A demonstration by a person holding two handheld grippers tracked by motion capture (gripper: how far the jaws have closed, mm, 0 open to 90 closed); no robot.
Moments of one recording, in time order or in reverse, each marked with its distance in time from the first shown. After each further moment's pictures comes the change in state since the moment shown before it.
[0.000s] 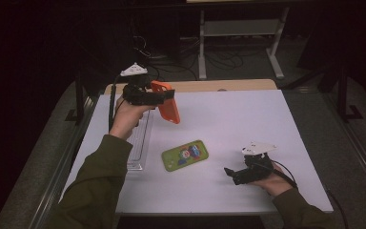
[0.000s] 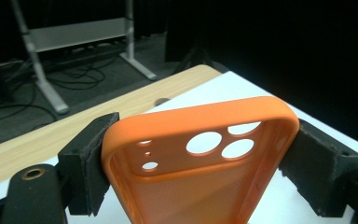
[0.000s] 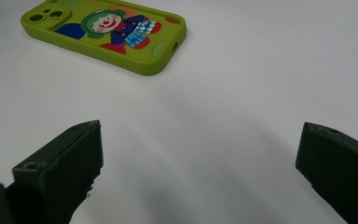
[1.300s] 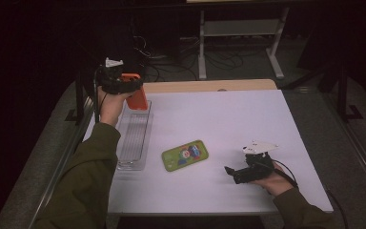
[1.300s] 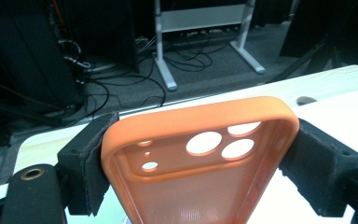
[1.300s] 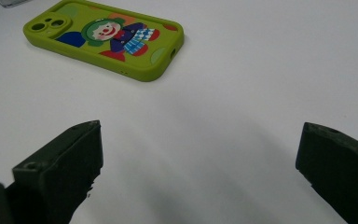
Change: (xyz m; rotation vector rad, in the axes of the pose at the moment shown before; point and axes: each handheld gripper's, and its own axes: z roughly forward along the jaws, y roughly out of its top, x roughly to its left) left arm 0.089 -0.013 0.004 0.054 0.438 -0.100; right arm -0.002 0.002 -0.002 -0.018 0.002 0.012
